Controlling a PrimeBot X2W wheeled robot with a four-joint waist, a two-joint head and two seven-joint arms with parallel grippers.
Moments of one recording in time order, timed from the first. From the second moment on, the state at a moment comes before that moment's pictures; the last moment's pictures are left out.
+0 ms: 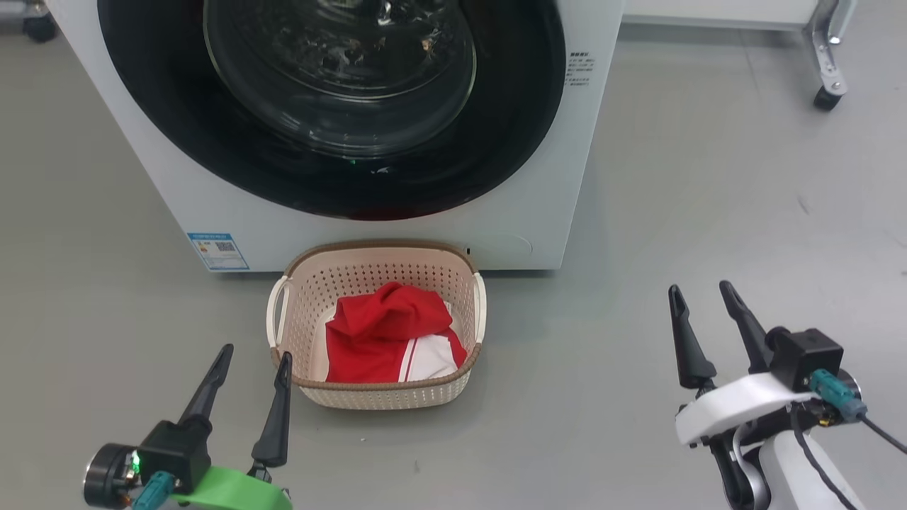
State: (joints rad) left arm 0.02 0.13 -0.22 0.09 -0.29 0.00 -0.23; right arm -0.14 -0.10 0.17 0.32 0.35 0.07 -0.25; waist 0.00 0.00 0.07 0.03
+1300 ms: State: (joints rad) left arm 0.13 0.13 -0.23 0.05 -0.30 0.01 -0.22; right arm 0.09 -0.08 0.14 0.18 0.30 0.05 -0.25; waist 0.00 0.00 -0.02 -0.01
